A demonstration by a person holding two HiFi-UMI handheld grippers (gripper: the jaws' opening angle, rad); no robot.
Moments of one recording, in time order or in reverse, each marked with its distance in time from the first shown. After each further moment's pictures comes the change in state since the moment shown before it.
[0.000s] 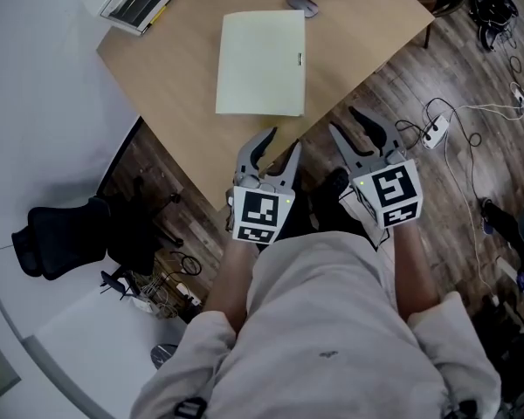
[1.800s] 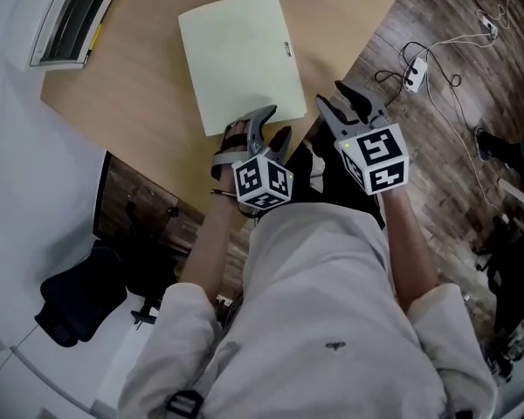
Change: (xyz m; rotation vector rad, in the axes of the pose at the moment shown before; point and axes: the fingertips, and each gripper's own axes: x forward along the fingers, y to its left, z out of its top) left arm 0.105 0.046 -0.113 0.636 0.210 -0.391; right arm 0.109 -0.024 -0.049 0.190 0.207 -0.222
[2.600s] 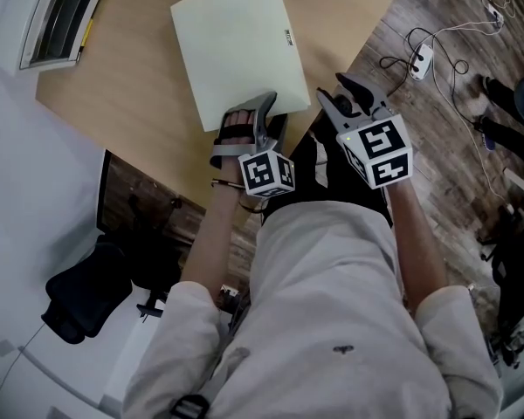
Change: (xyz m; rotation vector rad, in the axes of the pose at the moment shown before) left arm 0.025 0.002 -0.024 0.221 0.071 0.092; right arm 0.016 0.002 -0.019 -0.002 0.052 0.021
